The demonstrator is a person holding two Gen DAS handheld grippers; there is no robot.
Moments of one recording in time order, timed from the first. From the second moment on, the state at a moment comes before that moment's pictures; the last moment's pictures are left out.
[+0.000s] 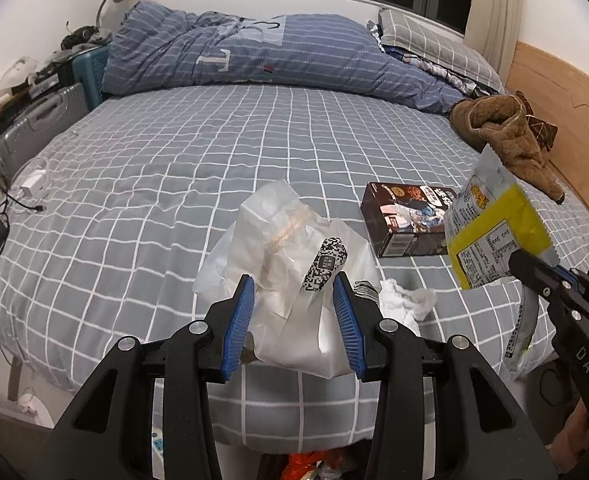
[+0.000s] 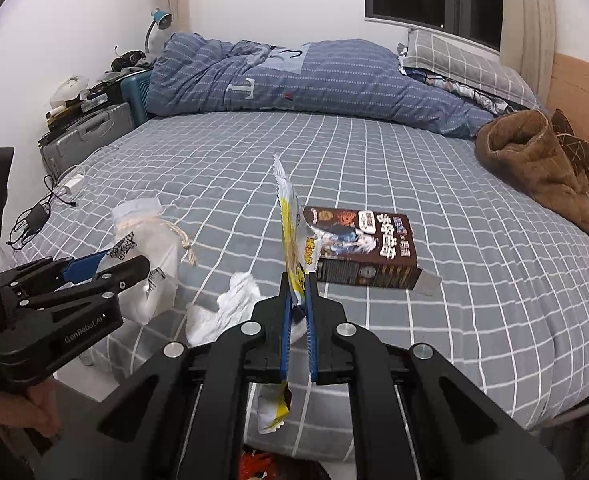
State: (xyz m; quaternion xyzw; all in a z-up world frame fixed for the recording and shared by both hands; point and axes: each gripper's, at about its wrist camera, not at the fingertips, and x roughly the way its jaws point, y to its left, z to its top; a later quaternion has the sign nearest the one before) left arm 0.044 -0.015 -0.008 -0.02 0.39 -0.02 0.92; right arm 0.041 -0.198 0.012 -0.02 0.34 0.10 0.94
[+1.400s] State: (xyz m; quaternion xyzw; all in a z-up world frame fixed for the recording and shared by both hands) left arm -0.128 -0.026 -0.034 -0.02 0.42 -0.01 0.91; right arm -0.131 -0.186 -0.032 0.00 0.41 0.10 0.91
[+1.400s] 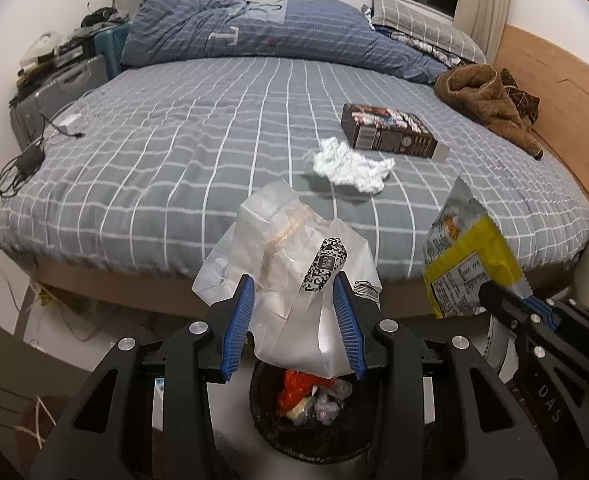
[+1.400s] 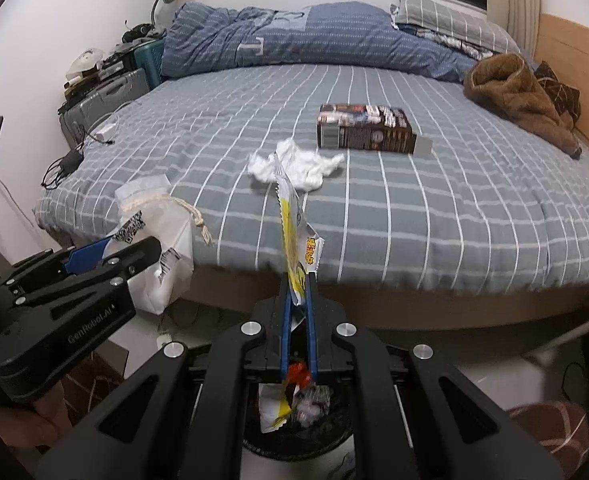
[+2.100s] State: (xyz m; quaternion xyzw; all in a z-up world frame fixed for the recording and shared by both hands) left arm -0.146 -0.005 -0.108 -0.03 0.49 -0.01 0.87; right arm -0.134 -0.170 -0.128 -0.02 0.53 0.10 0.84
